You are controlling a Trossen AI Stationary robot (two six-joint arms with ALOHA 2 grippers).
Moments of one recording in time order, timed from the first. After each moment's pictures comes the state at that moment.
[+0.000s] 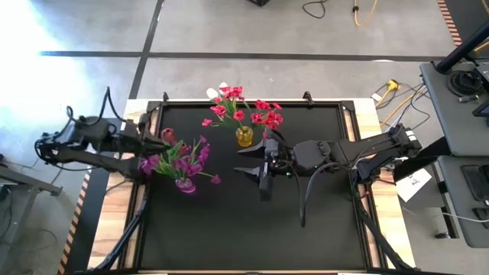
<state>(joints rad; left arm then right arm) -0.13 0.47 0.93 -0.63 -0.14 -0.14 0.28 1.59 1.62 -0.15 0.37 0.26</state>
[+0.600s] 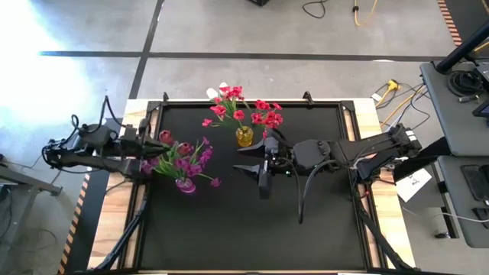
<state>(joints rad) -0.13 0.27 0.72 -0.56 -0.17 -0.16 0.27 1.59 1.62 -0.14 0.39 0.30</state>
